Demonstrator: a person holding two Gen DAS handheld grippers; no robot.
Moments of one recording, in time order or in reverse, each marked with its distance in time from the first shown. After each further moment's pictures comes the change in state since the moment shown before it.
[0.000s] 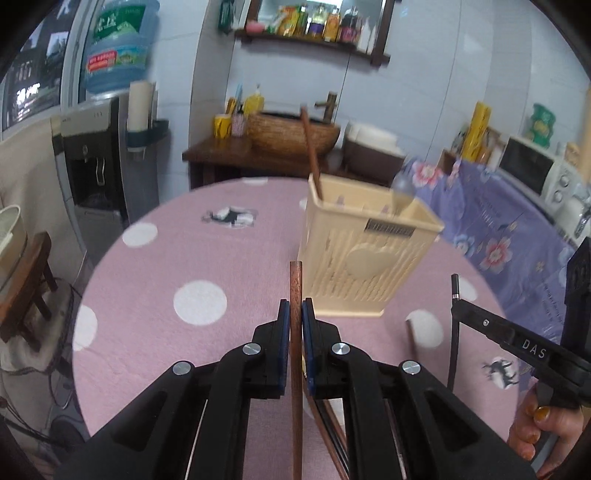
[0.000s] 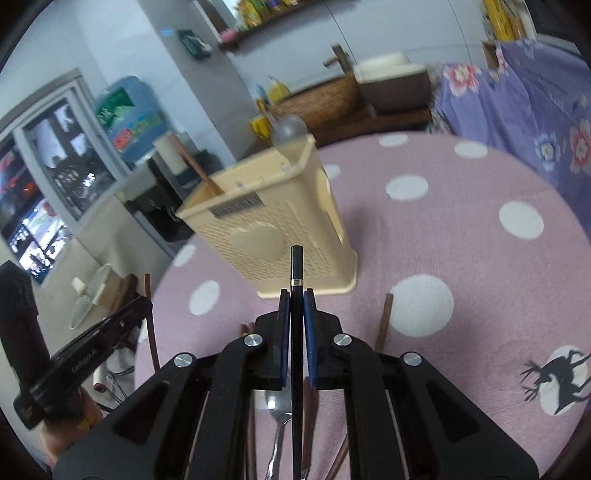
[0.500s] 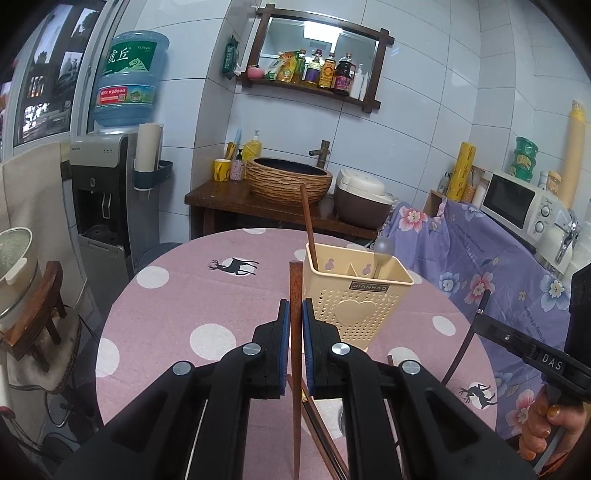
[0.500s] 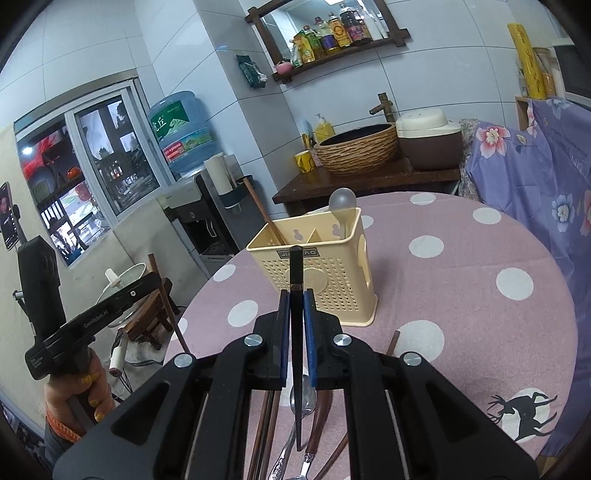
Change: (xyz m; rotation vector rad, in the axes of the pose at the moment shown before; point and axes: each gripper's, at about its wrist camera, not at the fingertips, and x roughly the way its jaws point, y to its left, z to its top) left arm -0.044 0.005 0.017 -0.011 -0.141 -0.033; right arm -0.064 0.026 0.012 -0.138 -0.083 0.078
